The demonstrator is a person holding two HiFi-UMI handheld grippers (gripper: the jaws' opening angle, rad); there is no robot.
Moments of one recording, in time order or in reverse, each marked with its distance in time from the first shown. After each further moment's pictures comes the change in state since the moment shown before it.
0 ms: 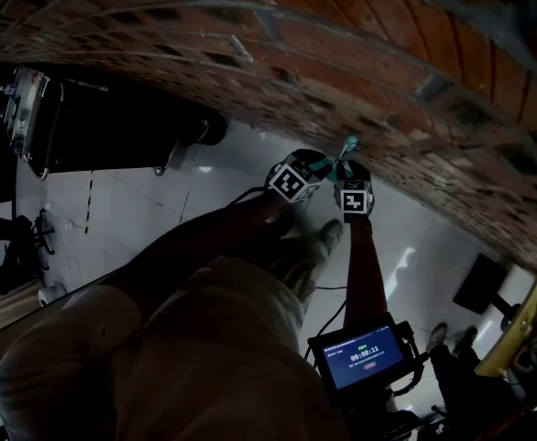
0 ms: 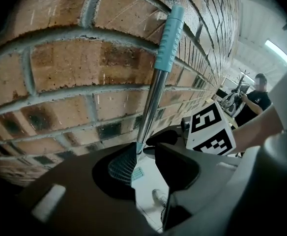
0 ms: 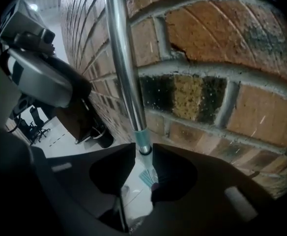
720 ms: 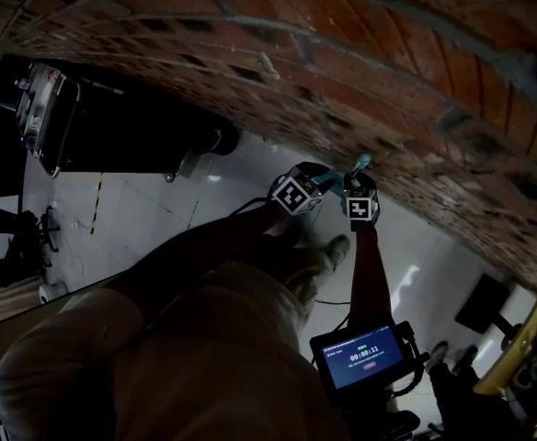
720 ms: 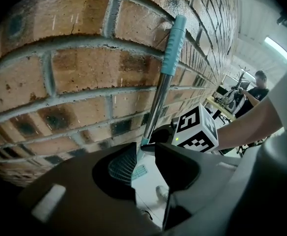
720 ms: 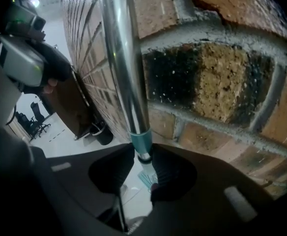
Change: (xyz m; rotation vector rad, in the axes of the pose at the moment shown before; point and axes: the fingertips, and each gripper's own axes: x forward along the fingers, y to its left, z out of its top) left arm -0.021 0.015 -0.007 0.022 0.010 0.010; right arm 0.033 0.004 -0.007 -0.037 0.050 0.007
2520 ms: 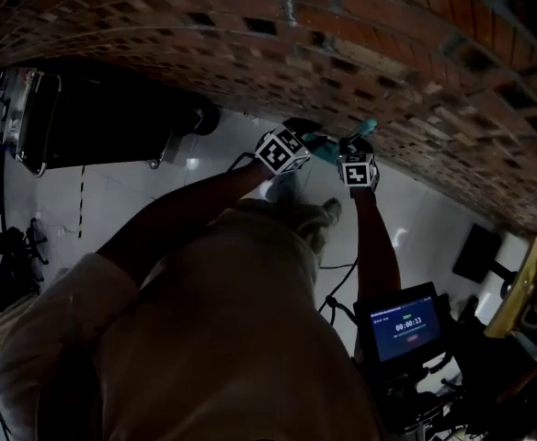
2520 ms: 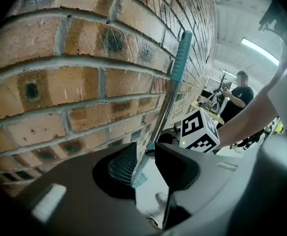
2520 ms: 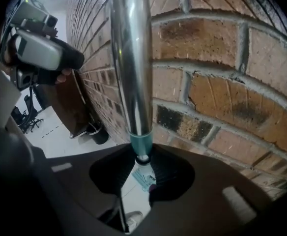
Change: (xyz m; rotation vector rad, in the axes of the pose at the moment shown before) left arm -0.071 -0.026 0.037 0.126 -0.137 -0.106; right arm -0.078 0.019 0.024 -0.052 -0.022 -0.109
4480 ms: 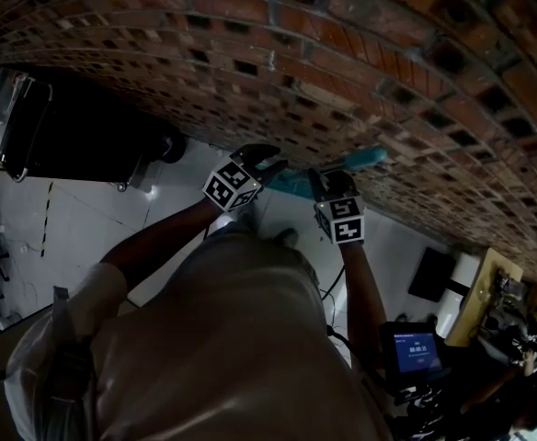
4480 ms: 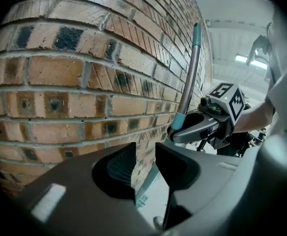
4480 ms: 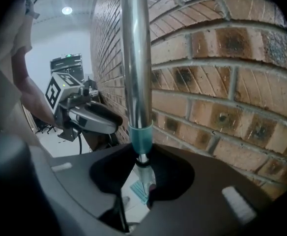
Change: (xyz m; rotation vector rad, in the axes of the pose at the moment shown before) left arm -0.121 -0.042 0.103 -0.024 -0.279 0.044; right arm -0.237 0.049 0.161 -0.136 -0.232 0.154
